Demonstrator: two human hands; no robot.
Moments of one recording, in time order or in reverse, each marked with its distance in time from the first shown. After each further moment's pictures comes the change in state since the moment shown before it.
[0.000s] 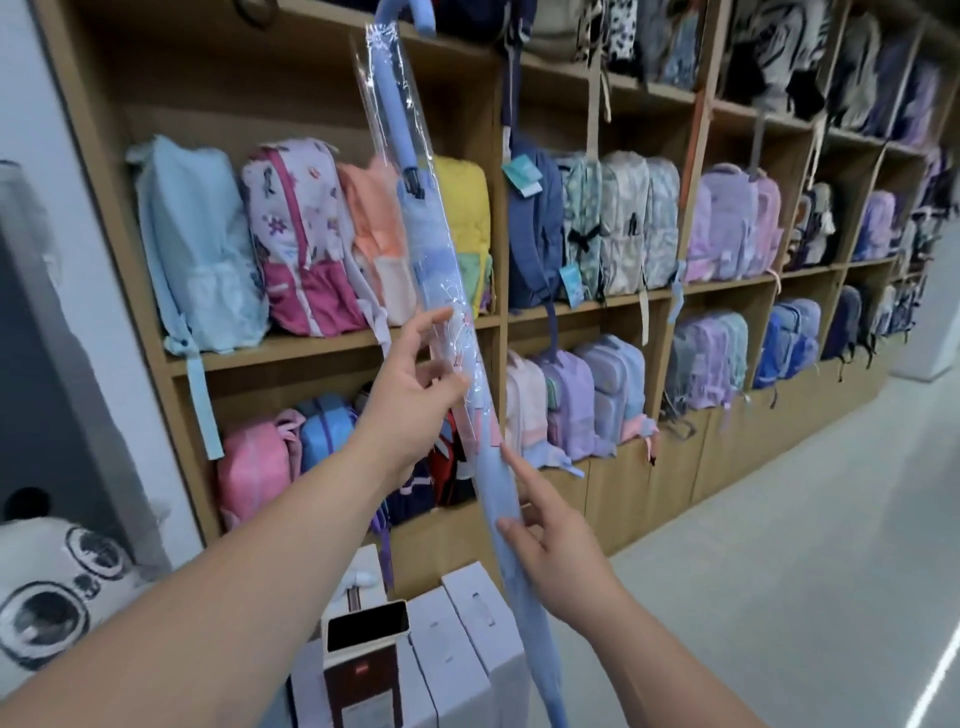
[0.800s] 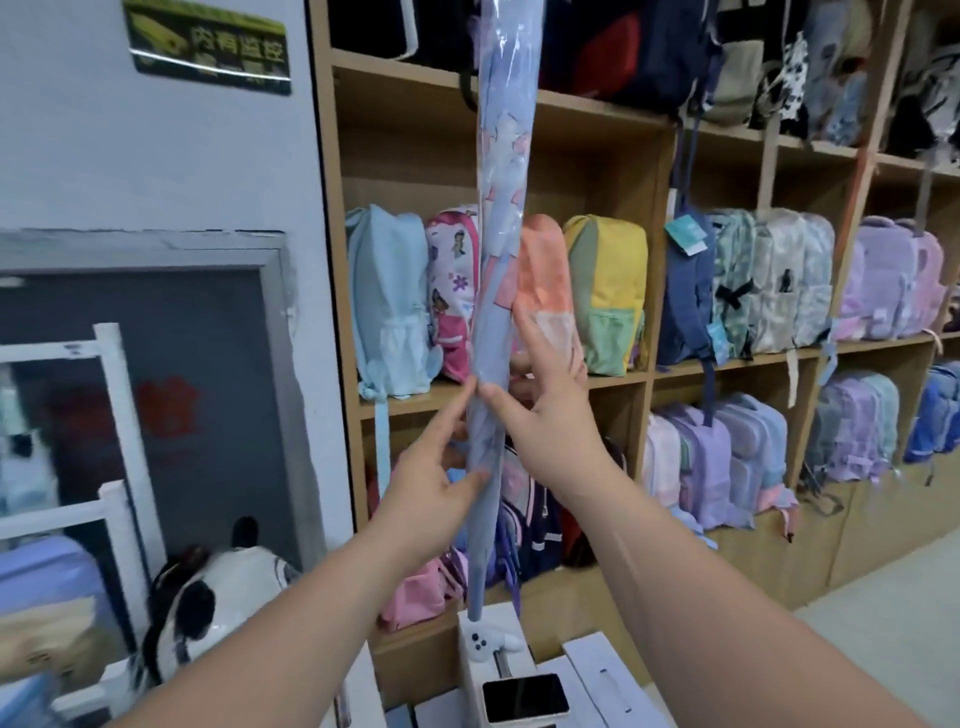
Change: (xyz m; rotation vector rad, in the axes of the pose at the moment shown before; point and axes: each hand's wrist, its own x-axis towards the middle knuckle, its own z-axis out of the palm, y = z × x) left_hand -0.025 0.011 -0.263 0.324 0.010 0.016; right_hand 0.180 -0.219 0.200 0.211 0.078 -0.318
